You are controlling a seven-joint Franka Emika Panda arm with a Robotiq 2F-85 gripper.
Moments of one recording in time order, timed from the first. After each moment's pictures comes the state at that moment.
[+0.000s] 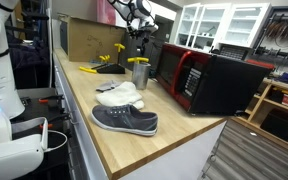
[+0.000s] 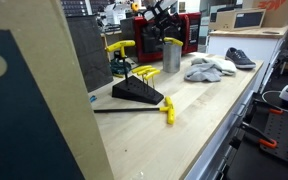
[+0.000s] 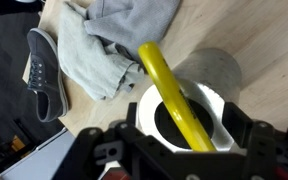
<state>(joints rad) 0.14 0.47 -0.06 -1.45 -0.31 1.59 0.99</state>
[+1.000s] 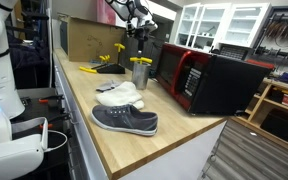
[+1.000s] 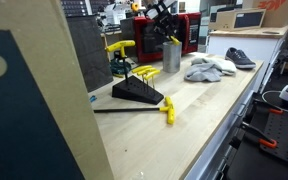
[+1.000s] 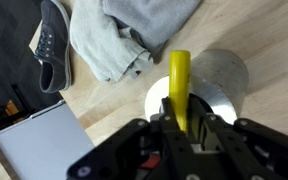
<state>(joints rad) 0.17 0.45 -0.06 -1.47 -0.38 1.58 0.85</state>
